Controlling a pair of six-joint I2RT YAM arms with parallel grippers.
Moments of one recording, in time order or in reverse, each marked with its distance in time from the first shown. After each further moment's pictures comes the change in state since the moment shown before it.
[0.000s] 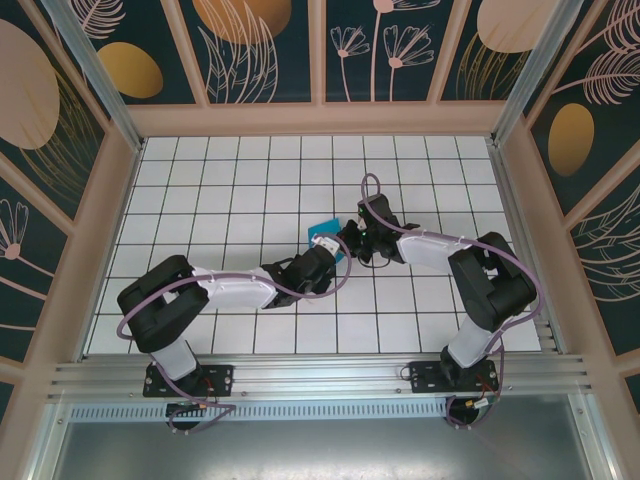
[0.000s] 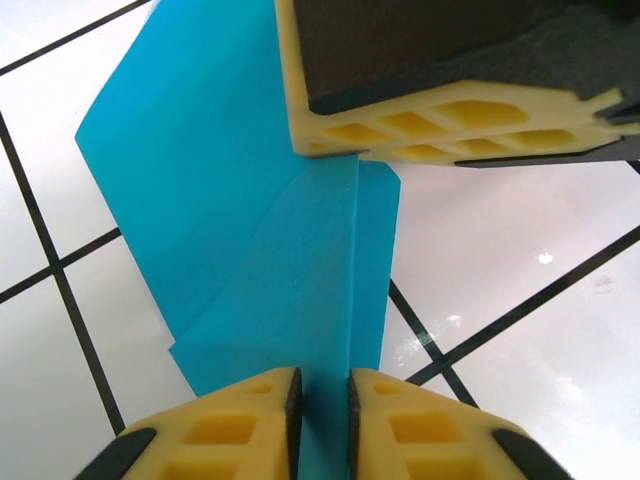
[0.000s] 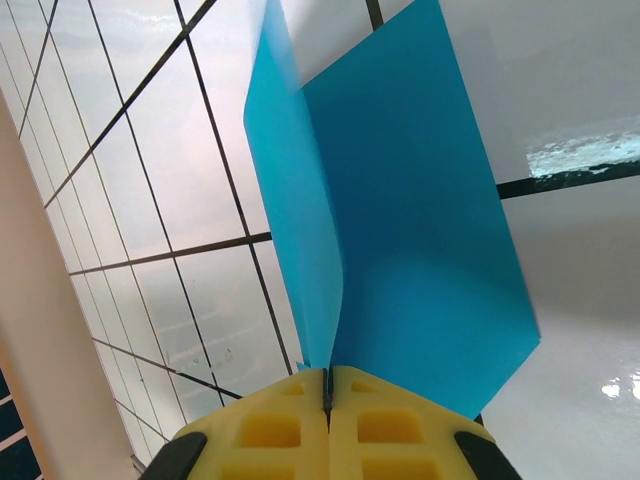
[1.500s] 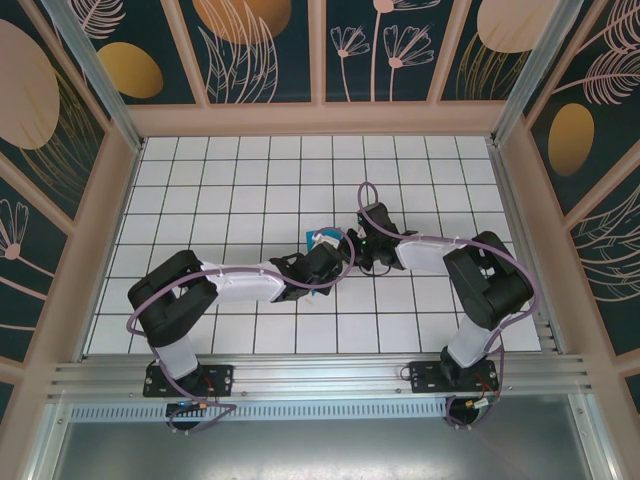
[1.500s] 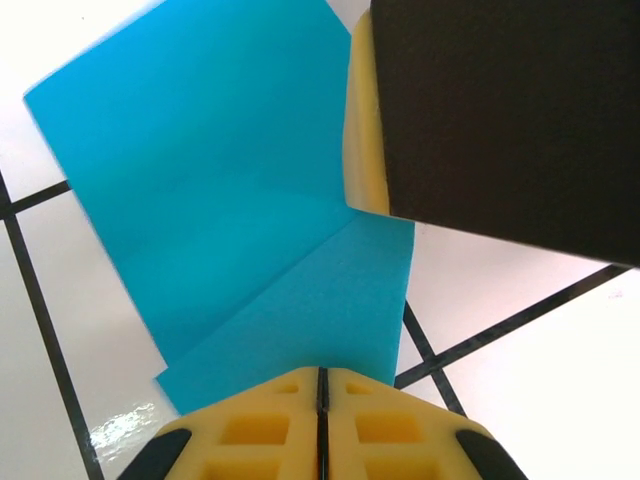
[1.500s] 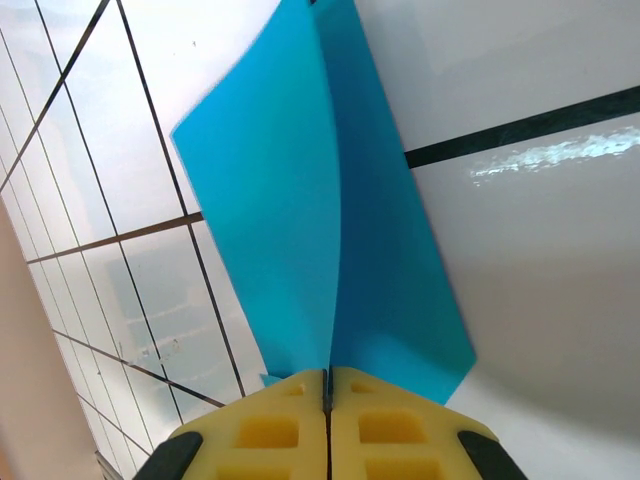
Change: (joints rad) left arm 0.001 0.060 0.091 -0.136 0.031 -0.148; right arm 0.014 0.016 -0.062 0.047 0.011 -0.027
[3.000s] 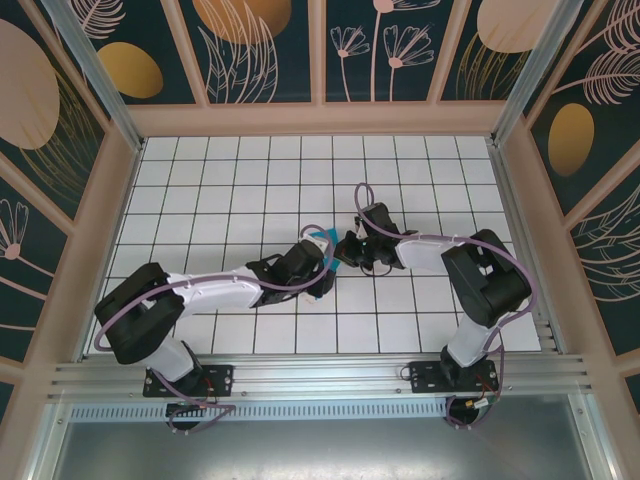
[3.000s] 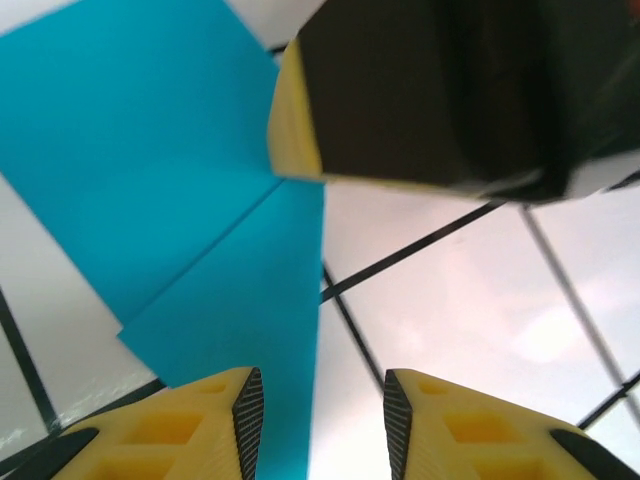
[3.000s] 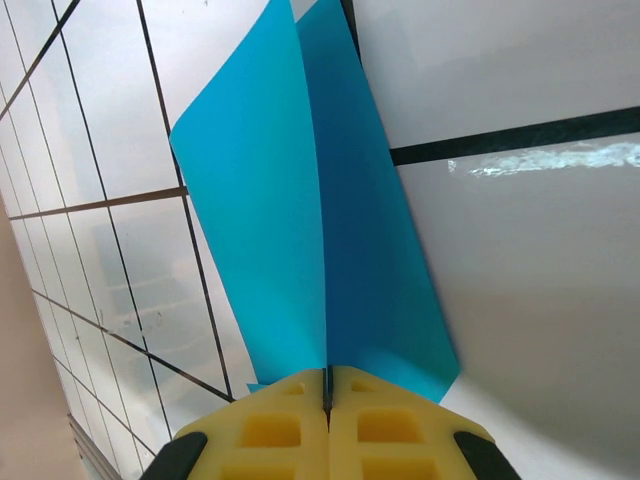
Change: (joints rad) left arm 0.040 -0.175 -0.128 0.054 0.214 -0.074; right arm -0.012 0.019 0.000 0.003 -0.049 -0.103
